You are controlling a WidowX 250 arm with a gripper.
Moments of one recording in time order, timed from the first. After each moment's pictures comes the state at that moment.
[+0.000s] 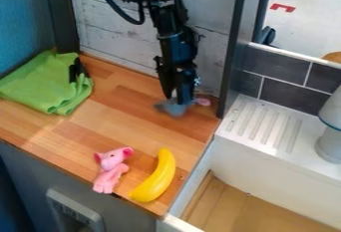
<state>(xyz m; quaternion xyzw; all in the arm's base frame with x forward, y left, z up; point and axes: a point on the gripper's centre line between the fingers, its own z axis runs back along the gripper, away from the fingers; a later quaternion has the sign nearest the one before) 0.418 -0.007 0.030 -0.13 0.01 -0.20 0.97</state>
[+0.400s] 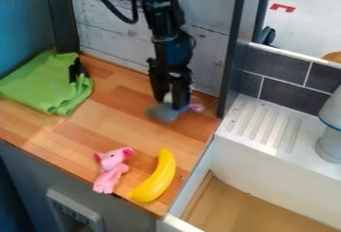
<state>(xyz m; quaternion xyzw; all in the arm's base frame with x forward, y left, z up) 0.401 -0.002 0.039 -0.09 -0.01 -0.19 0.98</state>
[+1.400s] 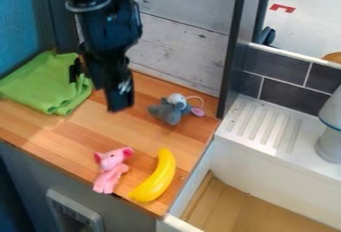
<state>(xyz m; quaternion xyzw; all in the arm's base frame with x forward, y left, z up) 0.248 0.002 0.131 -0.02 -0.06 -0.29 0.96</state>
